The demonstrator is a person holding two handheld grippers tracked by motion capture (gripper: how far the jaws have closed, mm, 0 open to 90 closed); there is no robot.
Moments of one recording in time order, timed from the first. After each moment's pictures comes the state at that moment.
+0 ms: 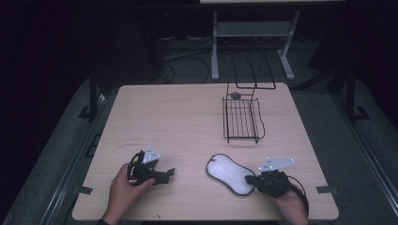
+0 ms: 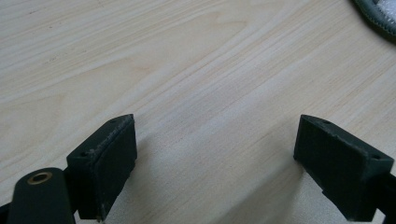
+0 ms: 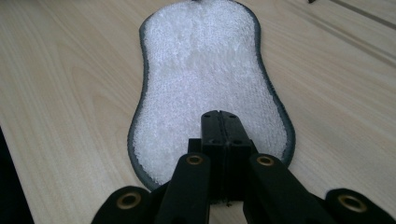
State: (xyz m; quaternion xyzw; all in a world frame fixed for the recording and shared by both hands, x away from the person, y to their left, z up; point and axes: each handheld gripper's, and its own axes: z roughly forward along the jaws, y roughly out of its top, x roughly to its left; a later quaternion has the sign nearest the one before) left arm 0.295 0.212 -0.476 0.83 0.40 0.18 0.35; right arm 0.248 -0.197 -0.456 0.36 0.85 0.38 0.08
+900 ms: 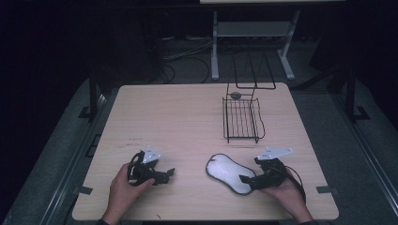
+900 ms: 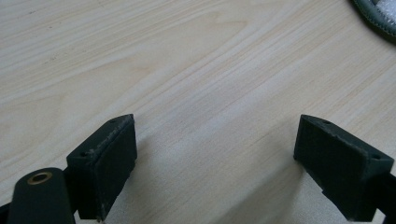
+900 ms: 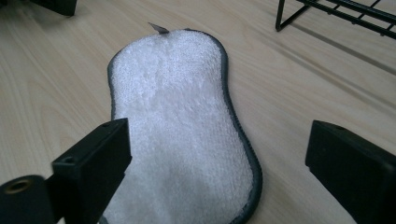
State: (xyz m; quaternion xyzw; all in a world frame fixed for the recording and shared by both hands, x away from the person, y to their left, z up) left arm 0.295 0.212 -0.476 0.83 0.40 0.18 0.35; right arm 0.278 -0.196 -0.452 0.38 0.83 0.39 0.09
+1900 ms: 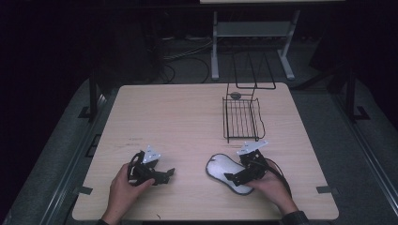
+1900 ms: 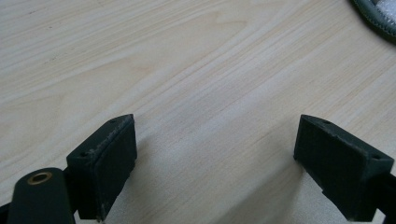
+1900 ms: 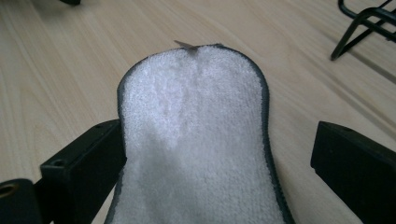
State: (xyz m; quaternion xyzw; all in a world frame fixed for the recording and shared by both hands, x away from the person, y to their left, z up) left arm 0.295 0.212 -0.476 0.83 0.40 0.18 0.35; right arm 0.302 -0.147 -0.453 0.33 0.87 0.35 0.08
